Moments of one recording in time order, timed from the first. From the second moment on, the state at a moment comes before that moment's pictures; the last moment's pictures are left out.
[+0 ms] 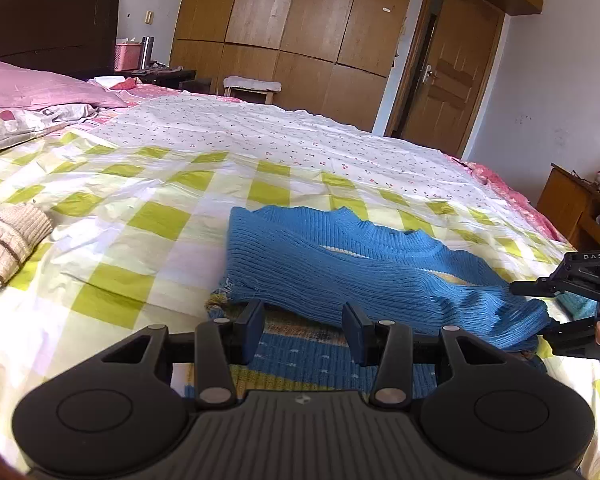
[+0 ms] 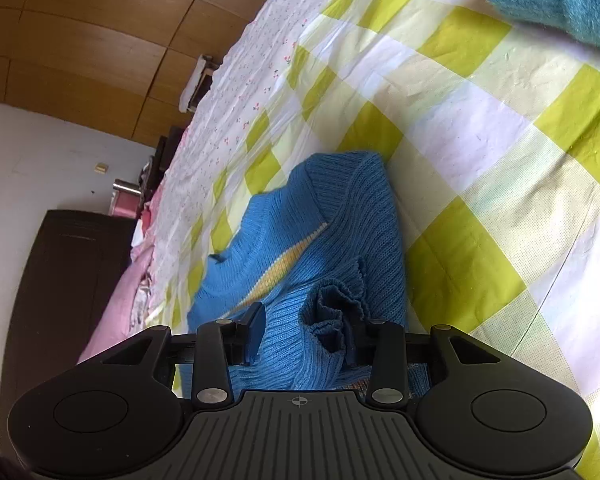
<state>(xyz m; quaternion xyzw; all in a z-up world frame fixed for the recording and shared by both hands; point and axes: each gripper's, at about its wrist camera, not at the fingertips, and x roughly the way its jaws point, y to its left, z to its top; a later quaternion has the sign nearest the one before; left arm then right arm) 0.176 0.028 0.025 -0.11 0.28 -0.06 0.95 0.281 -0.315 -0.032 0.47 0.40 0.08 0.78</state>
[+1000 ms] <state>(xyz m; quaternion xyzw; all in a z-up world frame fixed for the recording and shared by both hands) 0.210 0.013 0.000 -0.07 0.34 -0.05 0.94 0.263 -0.284 -0.001 0.26 0.36 0.04 0.90</state>
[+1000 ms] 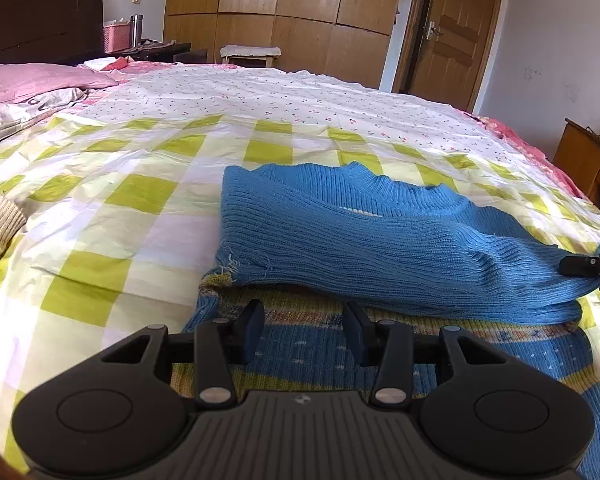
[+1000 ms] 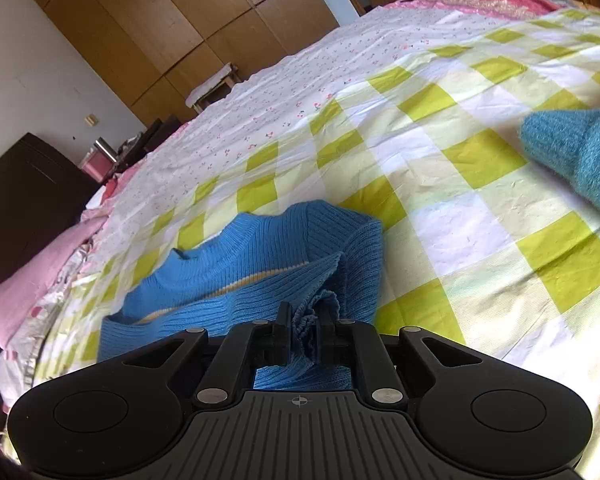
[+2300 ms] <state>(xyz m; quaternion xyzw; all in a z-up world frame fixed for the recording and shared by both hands) 0.161 0.023 0.009 0.00 0.35 -0.04 0.93 0.177 -0.251 -0.003 0.14 0.41 0.03 0.90</state>
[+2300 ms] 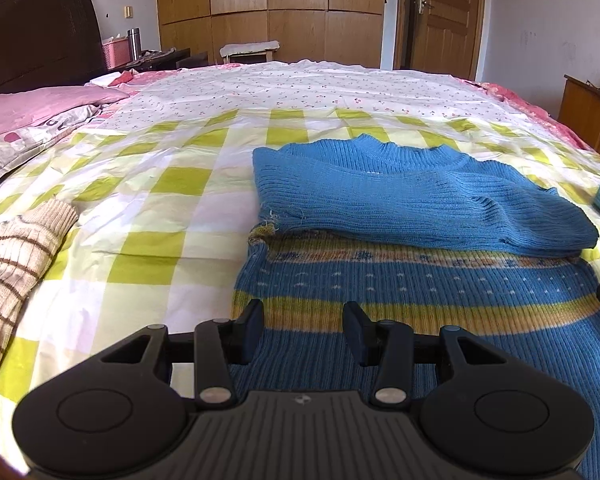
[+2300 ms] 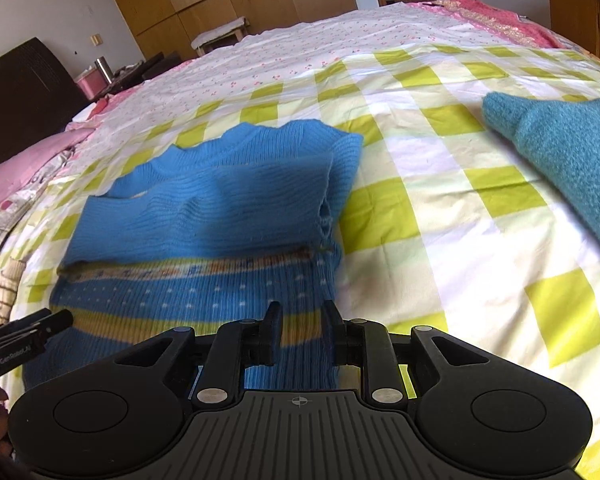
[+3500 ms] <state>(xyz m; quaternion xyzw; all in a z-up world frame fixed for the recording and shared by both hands) 0.042 0.034 0.013 0.05 0.36 -0.01 0.93 0.034 -0.247 -0.016 0.17 0.42 0.09 0.89</state>
